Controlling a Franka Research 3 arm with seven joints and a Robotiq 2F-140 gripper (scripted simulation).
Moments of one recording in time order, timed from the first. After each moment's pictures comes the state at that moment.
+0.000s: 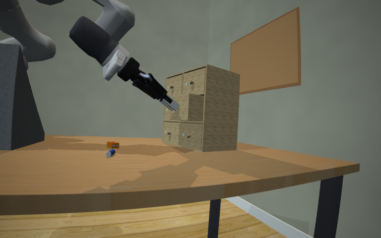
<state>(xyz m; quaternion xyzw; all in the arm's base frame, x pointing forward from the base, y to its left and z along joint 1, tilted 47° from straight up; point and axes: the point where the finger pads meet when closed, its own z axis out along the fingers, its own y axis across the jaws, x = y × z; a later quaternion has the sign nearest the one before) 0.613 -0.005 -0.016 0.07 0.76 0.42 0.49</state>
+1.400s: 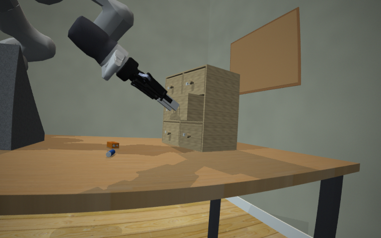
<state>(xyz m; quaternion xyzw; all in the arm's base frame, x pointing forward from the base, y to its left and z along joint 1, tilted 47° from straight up) 0.609 -0.005 -0.017 0.07 0.76 0.42 0.49</state>
